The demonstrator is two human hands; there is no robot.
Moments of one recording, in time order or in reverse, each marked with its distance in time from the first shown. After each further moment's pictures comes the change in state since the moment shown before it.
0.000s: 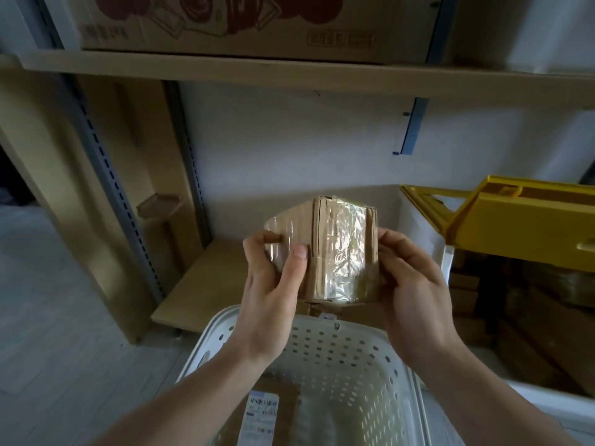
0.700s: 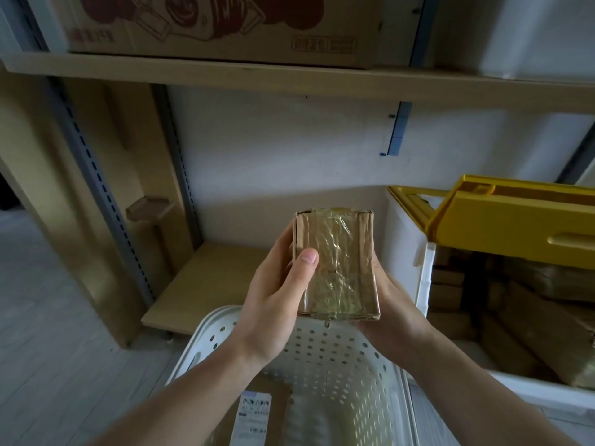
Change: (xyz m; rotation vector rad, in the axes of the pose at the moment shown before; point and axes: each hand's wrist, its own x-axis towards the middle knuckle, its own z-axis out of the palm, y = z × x) left_hand -0.001 0.012 0.015 -0.140 -0.168 -0.005; right_hand 0.011 0.021 -0.021 -0.062 -0.389 0.243
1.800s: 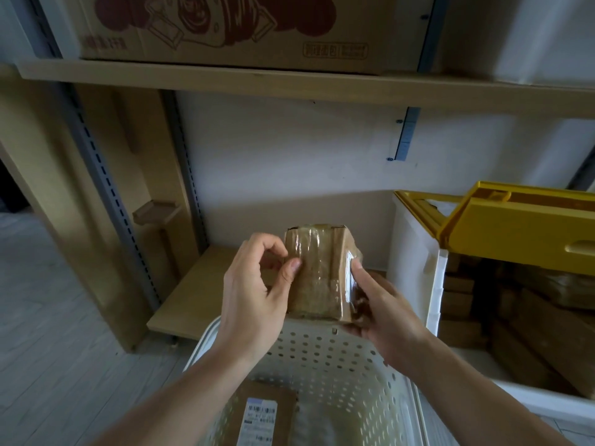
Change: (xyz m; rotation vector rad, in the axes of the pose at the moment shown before) left_hand 0.009 -0.020 -0.036 0.560 0.341 0.214; right_hand 0.015 0.019 -0.004 -0.029 0.376 0.189
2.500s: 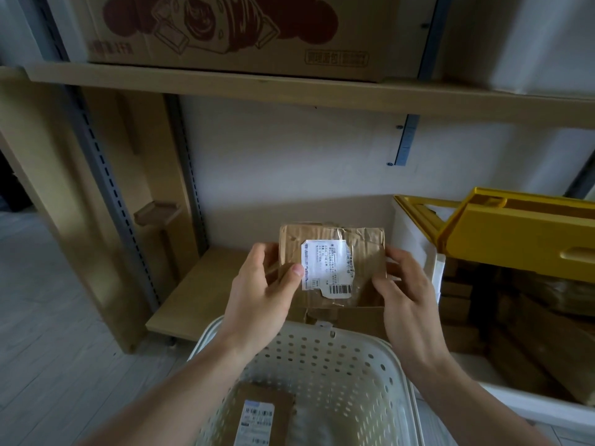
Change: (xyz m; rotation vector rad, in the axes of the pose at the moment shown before) left_hand 0.002 0.006 0.000 -0.118 -0.179 -0.260; right_hand -0.035 -0.022 -0.001 -0.275 0.192 -0.500
